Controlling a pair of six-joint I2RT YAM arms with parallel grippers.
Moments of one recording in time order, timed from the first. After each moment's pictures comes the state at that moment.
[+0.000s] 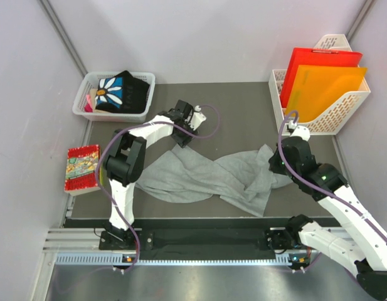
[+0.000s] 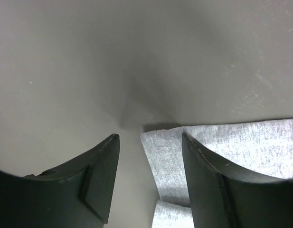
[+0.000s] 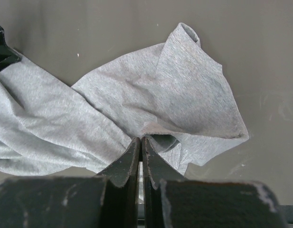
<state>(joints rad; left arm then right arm) -0.46 2.08 1.53 -0.55 -0.02 0.41 0.55 0.80 0.92 -0.84 0.36 0.60</state>
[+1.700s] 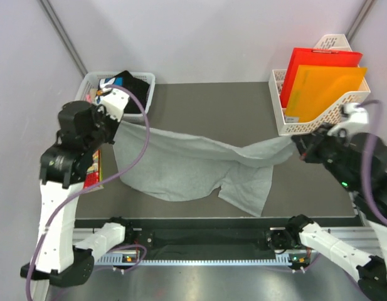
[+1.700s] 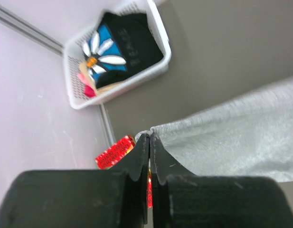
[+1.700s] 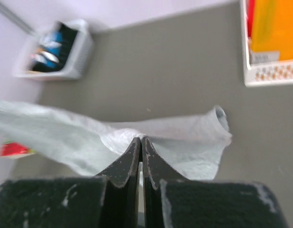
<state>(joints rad) -0.20 1.01 1.53 -0.94 -0.06 0.44 0.55 0.74 1.41 -0.97 0.29 0.49</state>
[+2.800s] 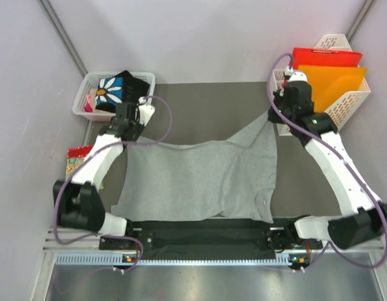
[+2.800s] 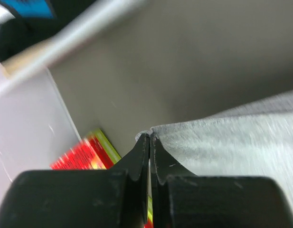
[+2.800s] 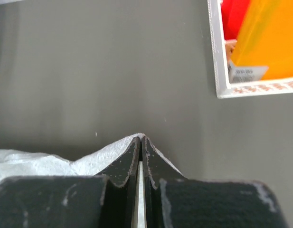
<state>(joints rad) -0.15 1.36 1.08 -0.54 -0.15 0.48 0.32 1.23 1.39 -0.69 0.21 0.33</state>
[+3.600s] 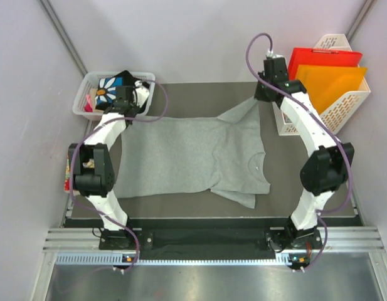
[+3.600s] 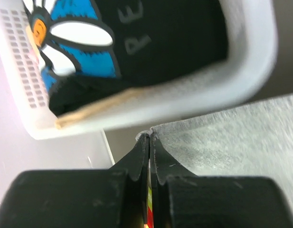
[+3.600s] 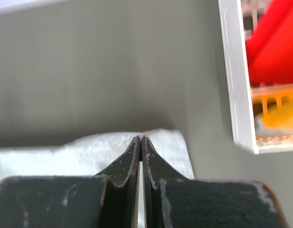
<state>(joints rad) -0.04 1.82 1.41 -0.31 -0.24 0.60 0.26 1.83 1.84 -0.67 0.18 0.33</state>
